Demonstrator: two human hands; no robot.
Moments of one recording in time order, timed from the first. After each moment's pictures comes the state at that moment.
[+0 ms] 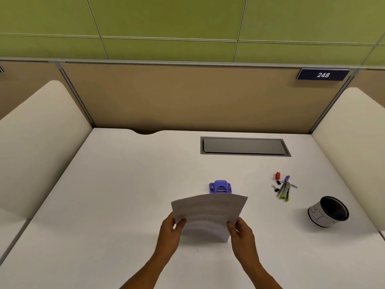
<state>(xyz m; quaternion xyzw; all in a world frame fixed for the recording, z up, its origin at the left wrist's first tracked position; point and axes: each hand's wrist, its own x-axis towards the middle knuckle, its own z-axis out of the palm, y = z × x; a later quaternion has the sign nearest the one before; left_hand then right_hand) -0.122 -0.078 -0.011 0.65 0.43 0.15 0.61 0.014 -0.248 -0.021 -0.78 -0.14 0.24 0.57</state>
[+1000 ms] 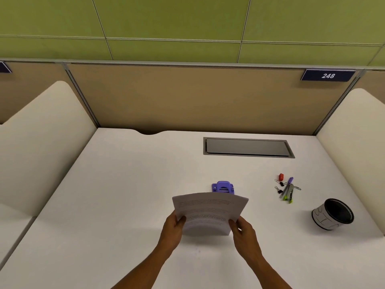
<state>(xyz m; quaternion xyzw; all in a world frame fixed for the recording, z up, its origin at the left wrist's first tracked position) -0.115 -0.072 0.001 0.65 0.43 0.11 0.62 0.030 -0.243 -0.021 -0.80 -0.16 0.27 0.50</state>
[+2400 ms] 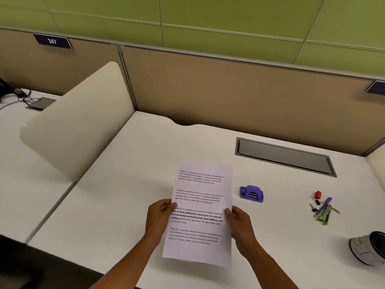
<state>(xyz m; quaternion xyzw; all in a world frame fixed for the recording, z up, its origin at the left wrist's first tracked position) -0.201 0.000 -0.001 0.52 0.53 0.24 0.63 -0.005 -0.151 -0.015 -0.73 -0.12 0.41 0.53</state>
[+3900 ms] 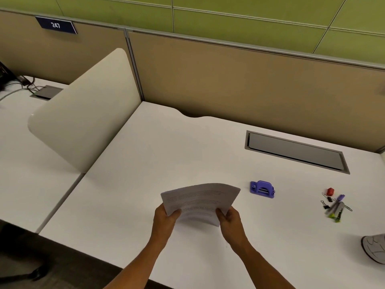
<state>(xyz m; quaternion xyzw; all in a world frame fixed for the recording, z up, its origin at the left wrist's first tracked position) -0.226 -0.006 -0.017 0.50 0.50 0.29 0.64 -0.057 -0.120 -0.020 -0.73 -0.23 0.38 0.52</state>
